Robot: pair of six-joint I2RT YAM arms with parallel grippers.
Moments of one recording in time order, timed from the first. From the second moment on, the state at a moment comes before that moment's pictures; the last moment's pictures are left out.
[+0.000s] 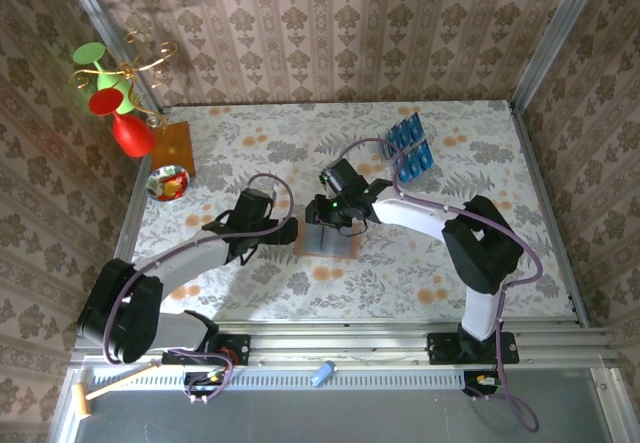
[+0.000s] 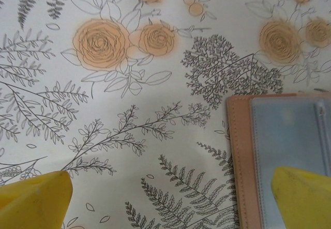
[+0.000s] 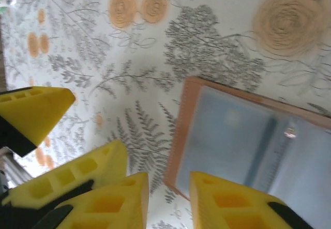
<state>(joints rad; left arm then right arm) -0.56 1.33 0.62 -0.20 -0.04 -0.37 0.71 1.83 1.24 -0.34 -0.28 0.78</state>
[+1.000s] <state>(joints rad) -0.70 1.48 0.68 -0.16 -0.10 -0.37 0.71 1.83 1.08 -0.40 -0.16 0.53</state>
